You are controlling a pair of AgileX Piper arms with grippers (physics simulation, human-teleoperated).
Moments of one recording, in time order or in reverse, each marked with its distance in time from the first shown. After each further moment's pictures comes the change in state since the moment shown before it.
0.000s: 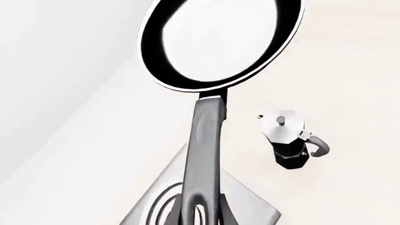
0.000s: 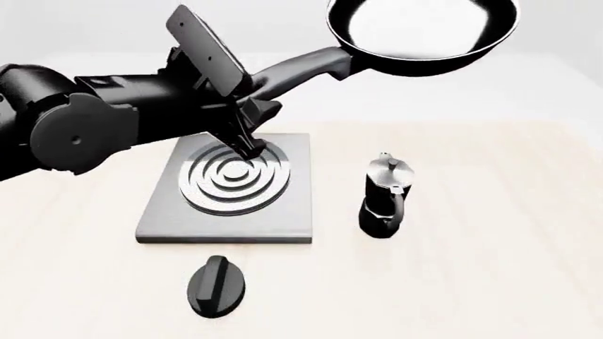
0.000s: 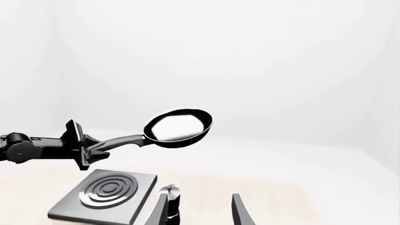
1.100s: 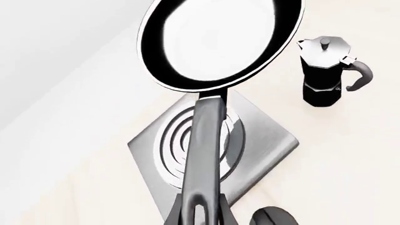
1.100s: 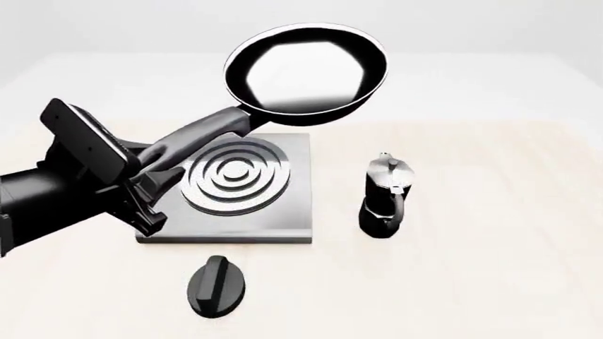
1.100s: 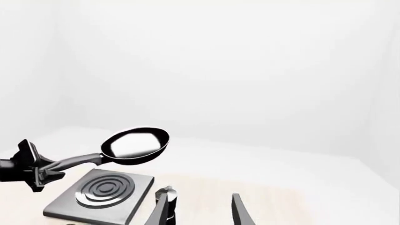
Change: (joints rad) left arm 0.212 -0.370 0.432 0.015 -0.023; right arm 0.015 0.000 -0.017 0.000 -0.040
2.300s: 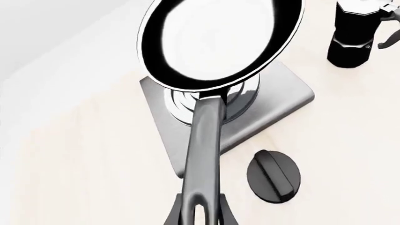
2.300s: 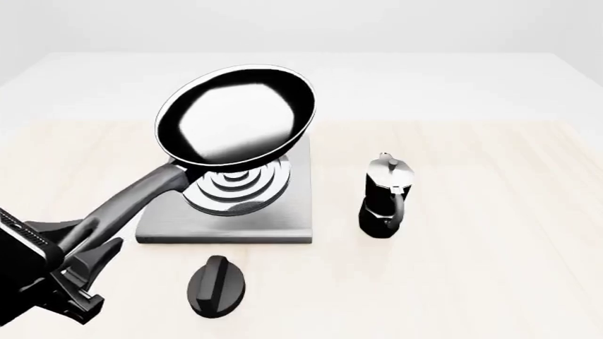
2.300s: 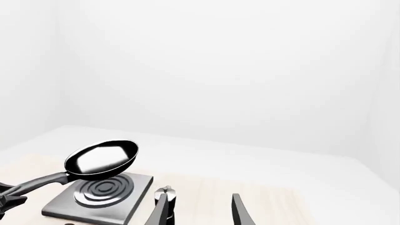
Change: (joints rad) left arm 0.157 -0.424 0.297 0.160 -0.020; right arm -0.002 0.000 0.002 0.000 -0.005
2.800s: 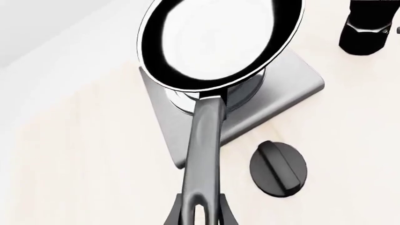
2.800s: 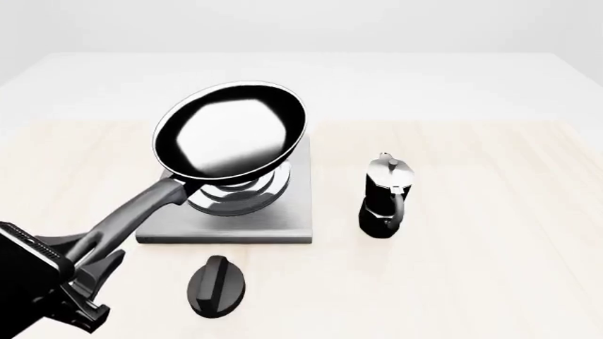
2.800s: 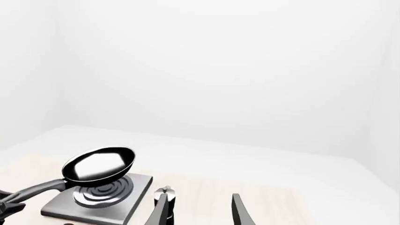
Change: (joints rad) left arm 0.034 0.014 0.082 -0.071 0.001; right arm 0.000 0.000 -0.002 0.000 -0.004
